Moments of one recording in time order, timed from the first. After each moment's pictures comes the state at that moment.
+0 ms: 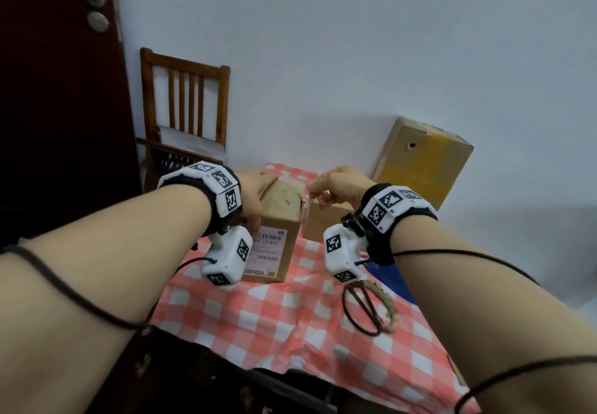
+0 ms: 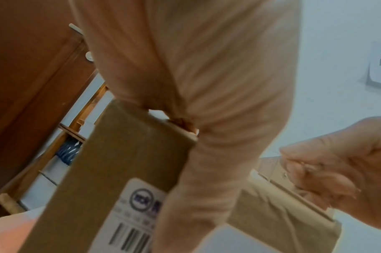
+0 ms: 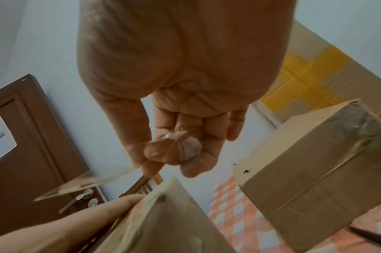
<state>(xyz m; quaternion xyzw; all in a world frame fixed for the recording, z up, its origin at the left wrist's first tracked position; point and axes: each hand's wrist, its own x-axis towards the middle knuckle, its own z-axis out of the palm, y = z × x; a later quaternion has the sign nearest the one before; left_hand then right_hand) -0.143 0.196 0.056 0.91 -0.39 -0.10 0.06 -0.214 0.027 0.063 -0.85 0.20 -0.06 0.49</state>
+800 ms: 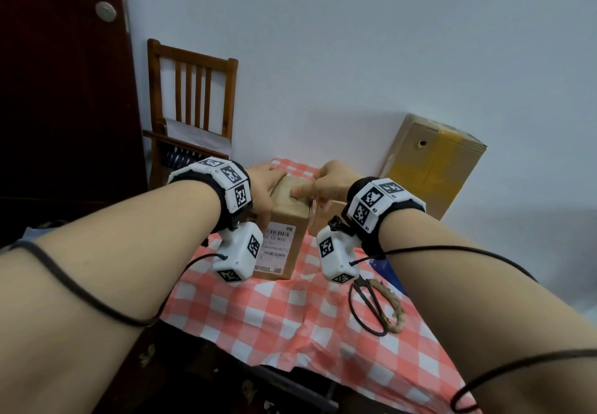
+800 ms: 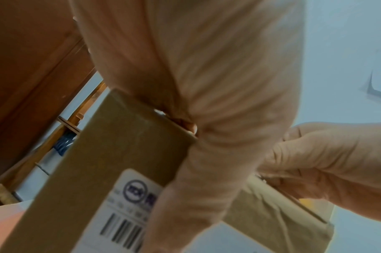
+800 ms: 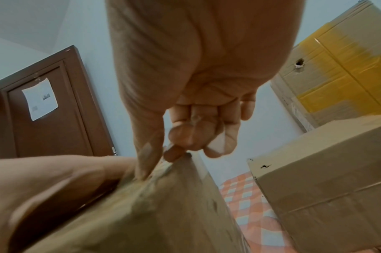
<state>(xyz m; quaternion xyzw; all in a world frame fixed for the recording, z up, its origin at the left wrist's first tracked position) -0.138 0.194 0.053 0.92 -0.39 -0.09 0.05 -0.196 0.045 0.061 -0.93 0.18 -0.02 0.31</state>
